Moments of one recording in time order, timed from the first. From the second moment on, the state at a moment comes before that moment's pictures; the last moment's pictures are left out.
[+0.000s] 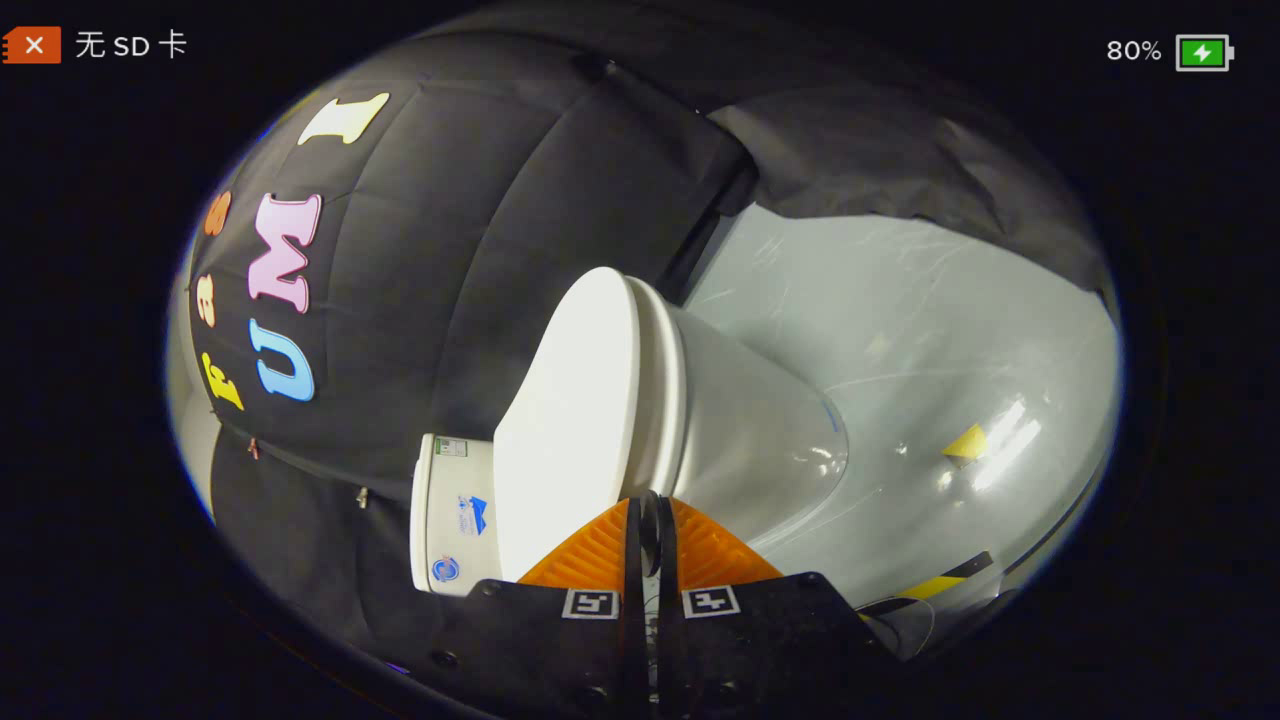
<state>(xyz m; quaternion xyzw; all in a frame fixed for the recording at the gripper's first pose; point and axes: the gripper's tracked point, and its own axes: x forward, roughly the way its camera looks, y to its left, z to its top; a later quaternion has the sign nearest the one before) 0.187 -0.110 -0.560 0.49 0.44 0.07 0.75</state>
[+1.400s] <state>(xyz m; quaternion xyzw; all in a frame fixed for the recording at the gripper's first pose) 0.211 0.027 -0.254 0.15 0.30 0.00 0.94</state>
